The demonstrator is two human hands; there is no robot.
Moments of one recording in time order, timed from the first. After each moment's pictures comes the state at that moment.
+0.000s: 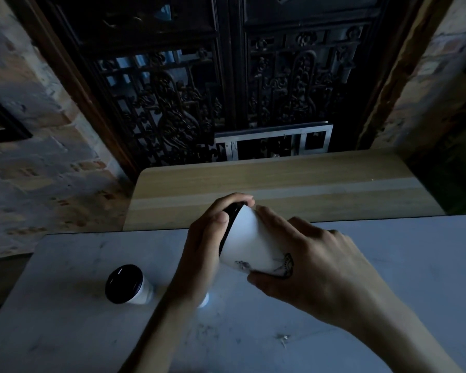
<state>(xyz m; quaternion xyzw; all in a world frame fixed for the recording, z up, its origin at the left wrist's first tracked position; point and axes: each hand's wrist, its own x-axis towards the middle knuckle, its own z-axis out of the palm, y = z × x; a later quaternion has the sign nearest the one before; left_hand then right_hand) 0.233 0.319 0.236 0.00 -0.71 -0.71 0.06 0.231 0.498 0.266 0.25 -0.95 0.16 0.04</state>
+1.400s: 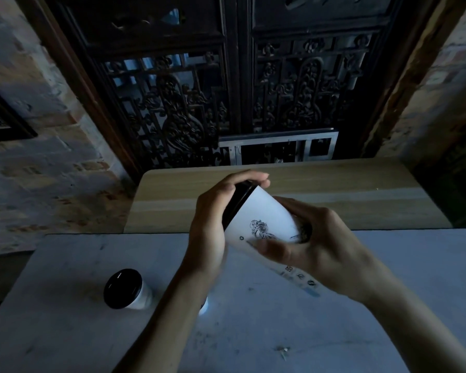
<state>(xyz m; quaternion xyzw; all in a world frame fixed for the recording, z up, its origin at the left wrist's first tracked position) 0.191 0.326 0.244 -0.03 -0.65 -0.75 0.11 0.185 0.506 0.271 0.22 -0.80 0.54 -0.13</state>
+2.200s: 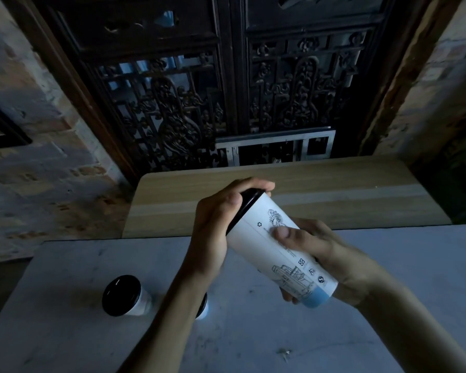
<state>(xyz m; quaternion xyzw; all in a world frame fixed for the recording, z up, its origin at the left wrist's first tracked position) 0.179 0.325 0.235 -0.10 -0.65 -0.75 0.10 0.173 0.513 0.250 0.08 -0.57 0.72 -0.38</state>
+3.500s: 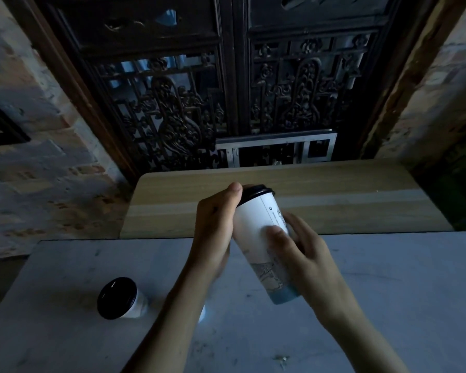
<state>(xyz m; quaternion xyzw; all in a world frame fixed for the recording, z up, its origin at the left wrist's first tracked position) 0.151 0.333 0.217 0.10 -0.64 -0.76 0.09 0.187 0.488 0.222 0.06 -0.73 0.67 -0.10</state>
